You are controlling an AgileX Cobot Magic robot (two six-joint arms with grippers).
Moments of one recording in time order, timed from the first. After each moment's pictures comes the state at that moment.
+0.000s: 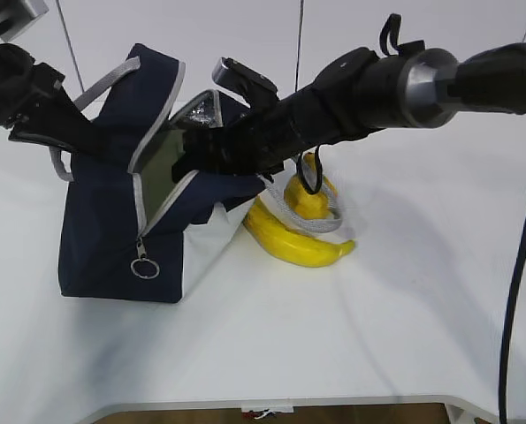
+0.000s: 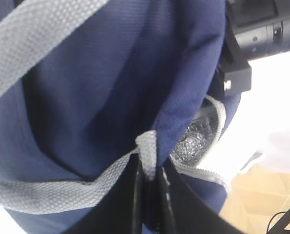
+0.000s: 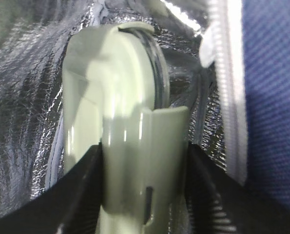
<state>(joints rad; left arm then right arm) -0.07 1.71 -1.33 -0.81 1.07 0.68 0.43 2.25 -1.72 1.13 0.67 -0.72</state>
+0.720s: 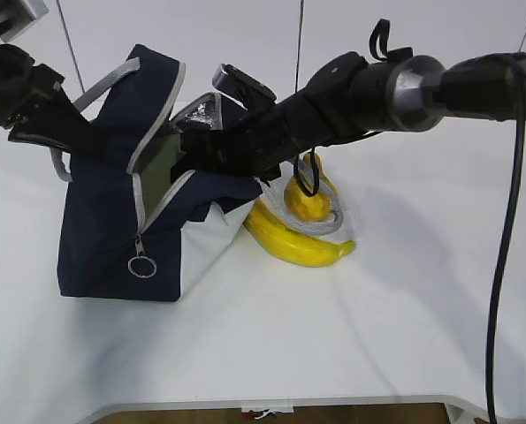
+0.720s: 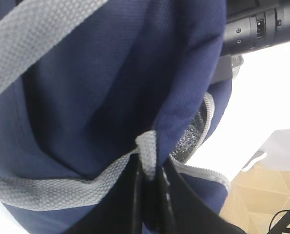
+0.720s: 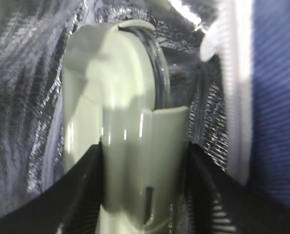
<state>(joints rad) -0.07 1.71 -1.33 -0.80 1.07 0.68 0.43 2.30 -1.77 1.07 0.68 -0.61</state>
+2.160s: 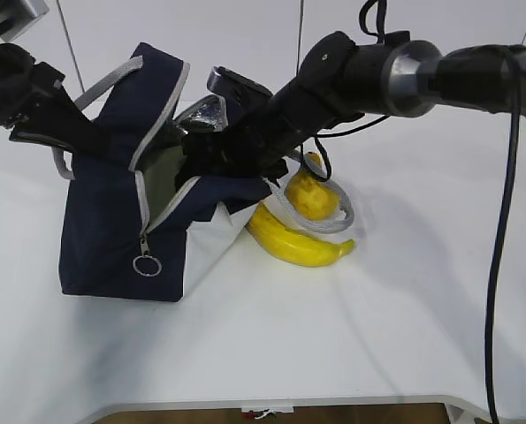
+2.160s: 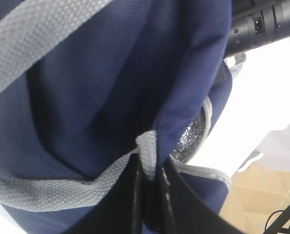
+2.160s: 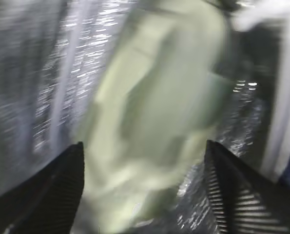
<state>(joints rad) -0.07 1.71 -1.33 -0.81 1.08 0.68 0.43 2.32 -1.88 0.82 0.81 -0.39</state>
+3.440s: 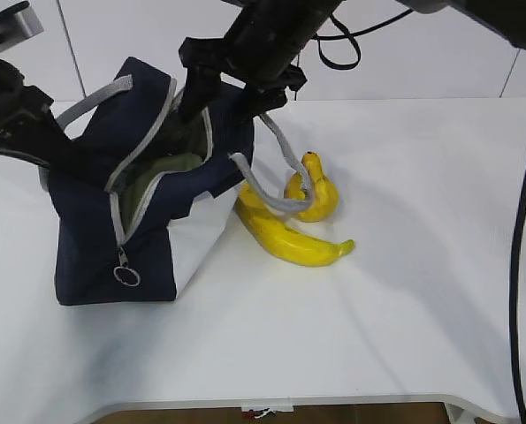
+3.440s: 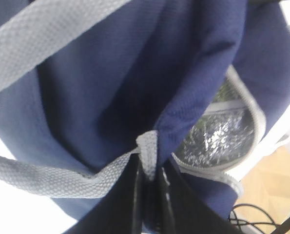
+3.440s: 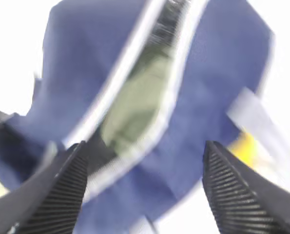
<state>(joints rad) -0.07 1.71 -1.33 -0.66 1.10 0.63 0.43 2.31 -2.34 0.48 1.24 -0.08</state>
